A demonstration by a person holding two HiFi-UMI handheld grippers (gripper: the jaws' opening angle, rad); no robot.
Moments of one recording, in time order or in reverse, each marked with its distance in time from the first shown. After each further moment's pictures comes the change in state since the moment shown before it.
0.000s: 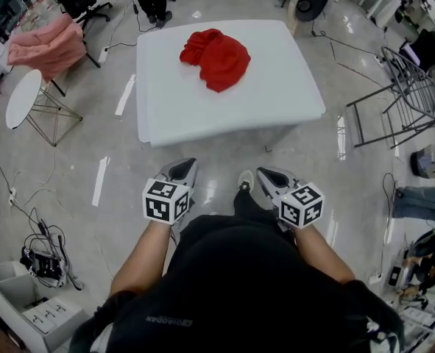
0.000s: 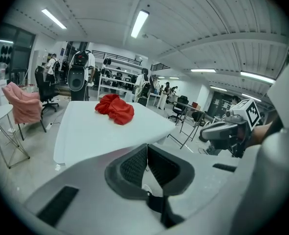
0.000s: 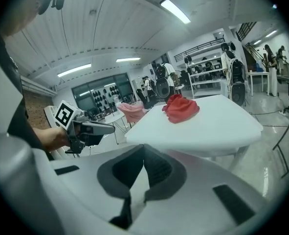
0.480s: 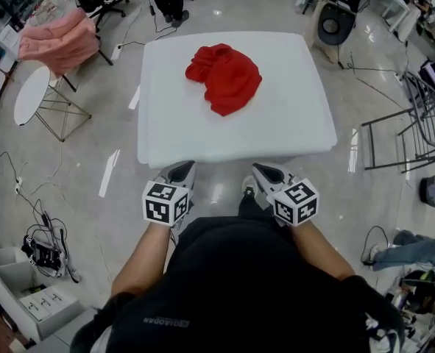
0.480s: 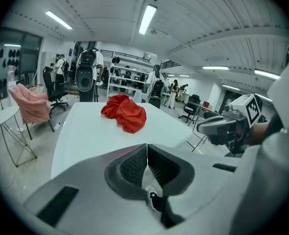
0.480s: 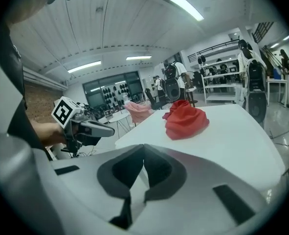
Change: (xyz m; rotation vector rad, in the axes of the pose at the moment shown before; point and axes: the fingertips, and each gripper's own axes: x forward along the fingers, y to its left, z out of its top) left arm 0.075 0.040 0.049 -0.038 0.022 0.110; right arm 0.073 -0.078 0.069 -0.112 0.013 0.106
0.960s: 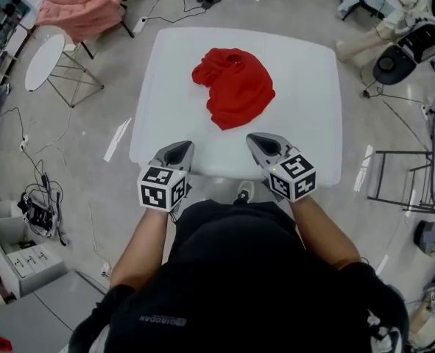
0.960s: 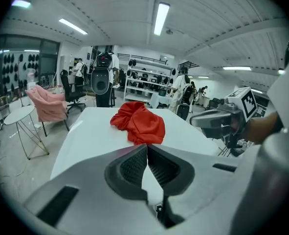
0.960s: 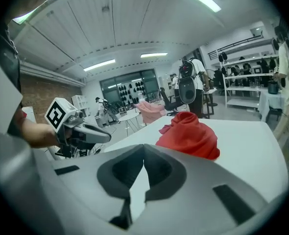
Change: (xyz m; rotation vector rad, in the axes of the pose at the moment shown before) left arm 0.081 0.031 0.077 -0.089 -0.031 0.211; right arm 0.084 -0.108 0.094 -0.128 0.021 0.211
